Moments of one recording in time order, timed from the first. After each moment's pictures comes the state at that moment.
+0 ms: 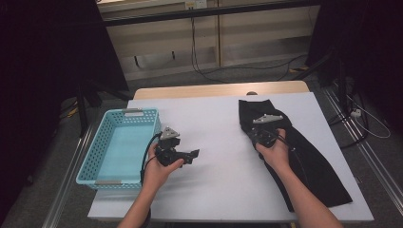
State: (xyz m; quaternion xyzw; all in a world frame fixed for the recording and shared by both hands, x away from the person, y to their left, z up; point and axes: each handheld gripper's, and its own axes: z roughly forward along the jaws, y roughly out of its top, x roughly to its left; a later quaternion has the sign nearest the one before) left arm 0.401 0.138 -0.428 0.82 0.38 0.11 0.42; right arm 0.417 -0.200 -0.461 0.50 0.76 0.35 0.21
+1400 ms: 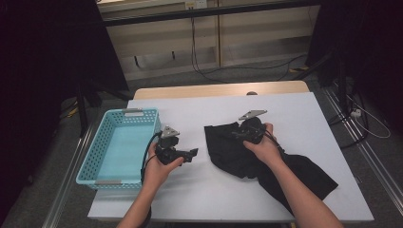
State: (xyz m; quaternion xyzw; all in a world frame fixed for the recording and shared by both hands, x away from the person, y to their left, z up) left arm 0.407 0.137 -0.432 0.82 0.39 0.12 0.41; right arm 0.434 -0.165 -0.445 0.45 0.80 0.34 0.20
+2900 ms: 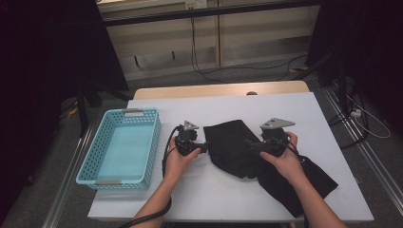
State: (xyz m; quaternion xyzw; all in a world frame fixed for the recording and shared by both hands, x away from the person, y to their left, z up) left arm 0.442 0.082 -0.455 0.83 0.39 0.13 0.39; right arm 0.374 -0.209 -0.426 0.47 0.76 0.38 0.24
